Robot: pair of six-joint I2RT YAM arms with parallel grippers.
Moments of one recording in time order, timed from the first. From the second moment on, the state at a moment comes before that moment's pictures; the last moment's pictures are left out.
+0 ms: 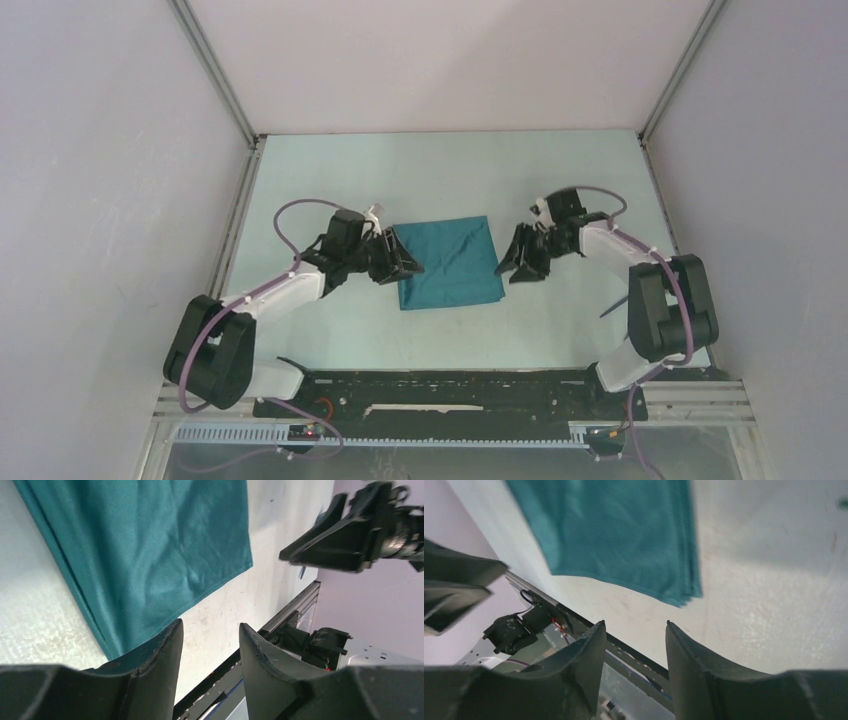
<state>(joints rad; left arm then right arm) -0.43 1.33 0.69 -0.06 0.50 -0.82 0.21 1.58 1.01 -0.58 -0.61 0.53</state>
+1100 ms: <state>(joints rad) -0.43 1.49 0.54 0.04 0.47 -0.79 0.17 1.75 0.85 -0.40 -0.74 0.52</state>
